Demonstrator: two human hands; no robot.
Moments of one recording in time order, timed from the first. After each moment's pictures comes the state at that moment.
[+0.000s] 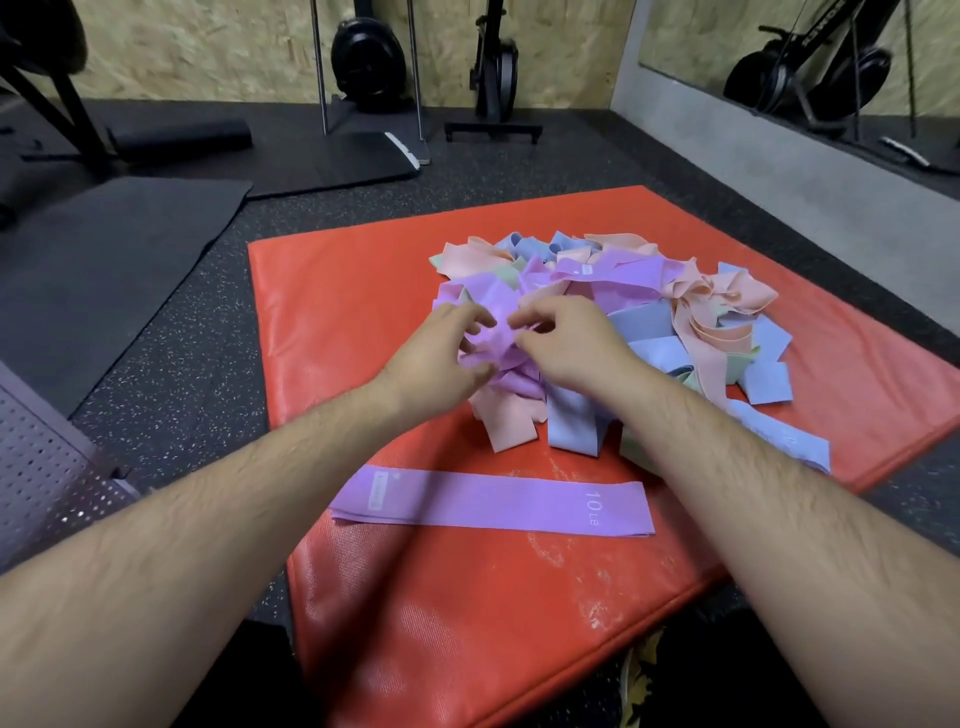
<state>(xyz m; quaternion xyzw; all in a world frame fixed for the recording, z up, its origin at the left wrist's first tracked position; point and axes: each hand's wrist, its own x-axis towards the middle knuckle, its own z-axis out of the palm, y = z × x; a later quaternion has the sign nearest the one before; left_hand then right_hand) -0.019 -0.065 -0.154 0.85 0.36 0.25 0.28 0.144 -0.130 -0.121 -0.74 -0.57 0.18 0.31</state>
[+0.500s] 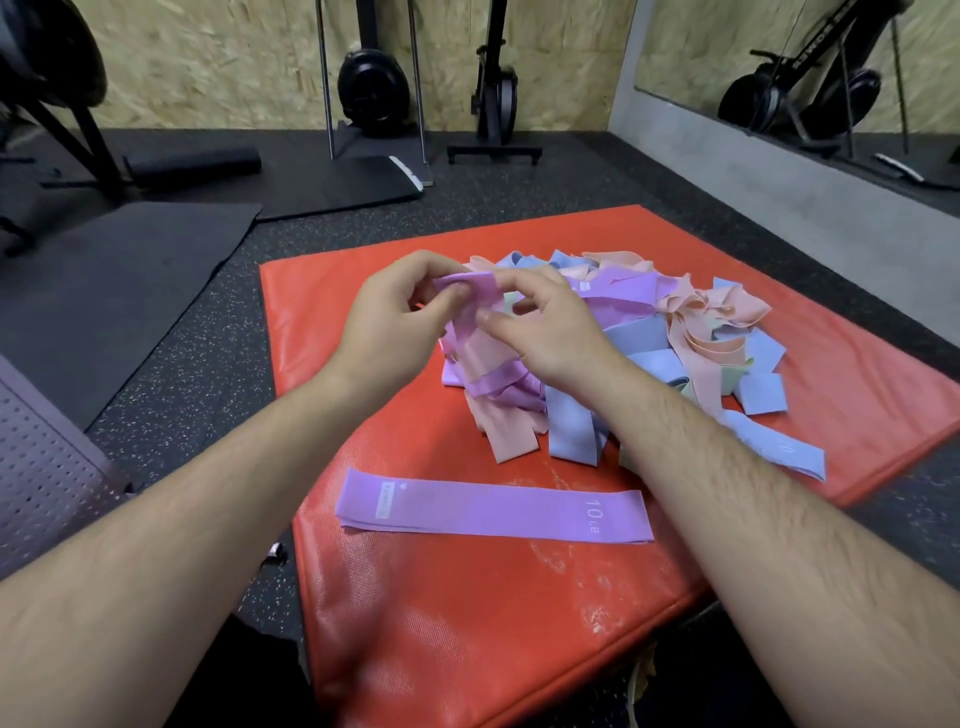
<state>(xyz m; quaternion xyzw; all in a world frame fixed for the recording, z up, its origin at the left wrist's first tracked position) -0.045 -0.083 -0.092 0.75 0.32 0.47 0.34 0.115 -0.139 -0.090 -0.62 -0.60 0.21 0.46</state>
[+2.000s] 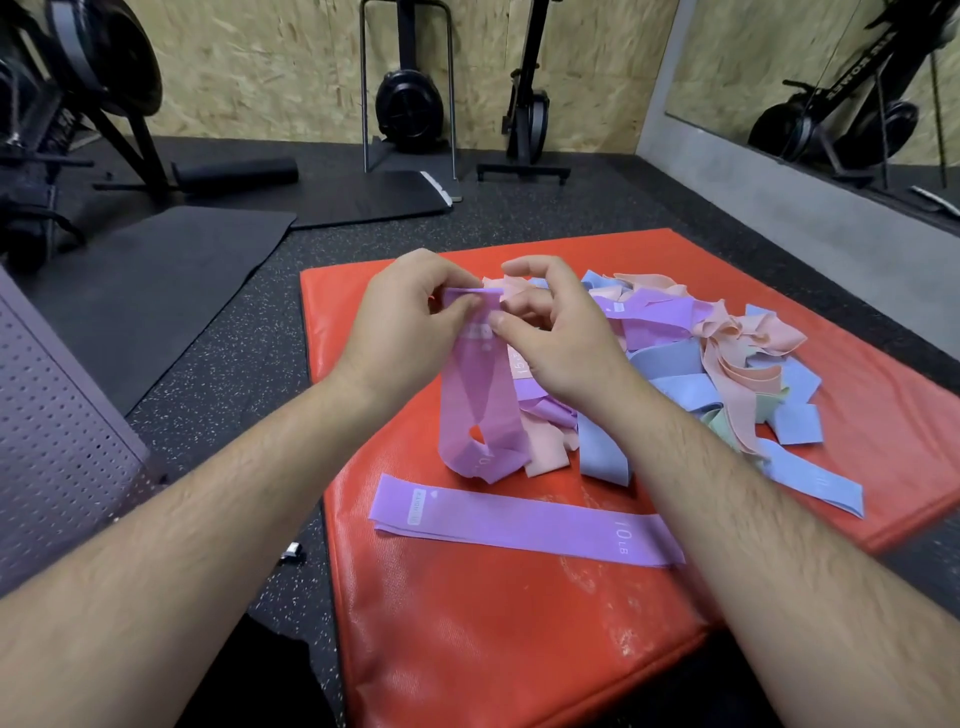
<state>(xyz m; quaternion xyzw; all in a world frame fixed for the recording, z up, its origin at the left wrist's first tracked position) -0.074 -0.087 -0.072 0.78 0.38 0.46 0.19 0.085 -0.137 -0.082 -0.55 -0.60 0.25 0.53</state>
